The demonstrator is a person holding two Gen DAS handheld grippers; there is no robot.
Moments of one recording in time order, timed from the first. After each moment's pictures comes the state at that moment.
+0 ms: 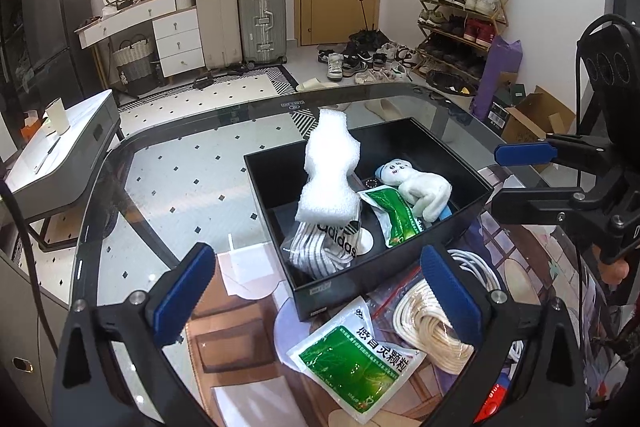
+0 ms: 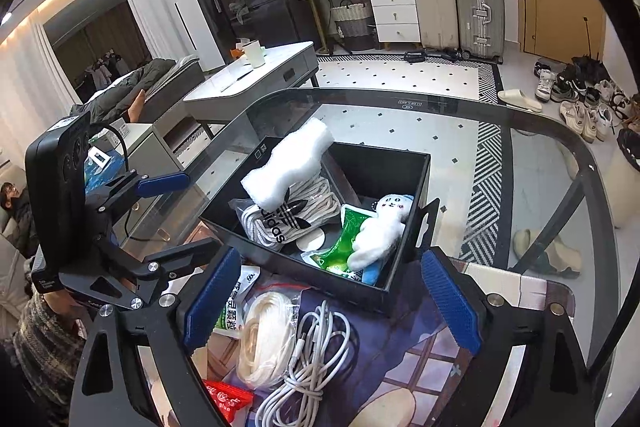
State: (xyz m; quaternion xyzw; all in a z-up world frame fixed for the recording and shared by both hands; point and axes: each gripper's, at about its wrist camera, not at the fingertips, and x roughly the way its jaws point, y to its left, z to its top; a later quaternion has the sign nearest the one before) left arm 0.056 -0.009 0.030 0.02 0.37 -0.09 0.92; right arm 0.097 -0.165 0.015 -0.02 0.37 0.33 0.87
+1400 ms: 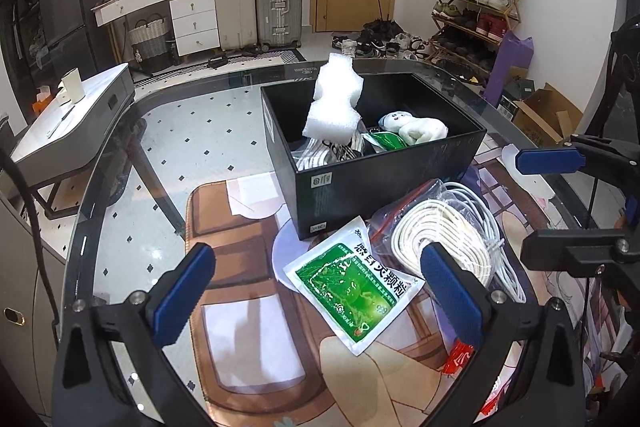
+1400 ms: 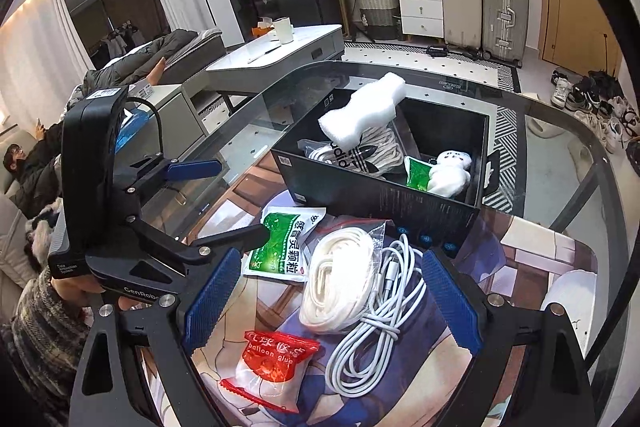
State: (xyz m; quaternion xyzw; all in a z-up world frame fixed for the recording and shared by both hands) left arm 0.017 -0.008 0.007 0.01 0.40 -0.07 0.92; right arm 0.022 -0.136 0.006 -0.07 0.38 0.35 0.85
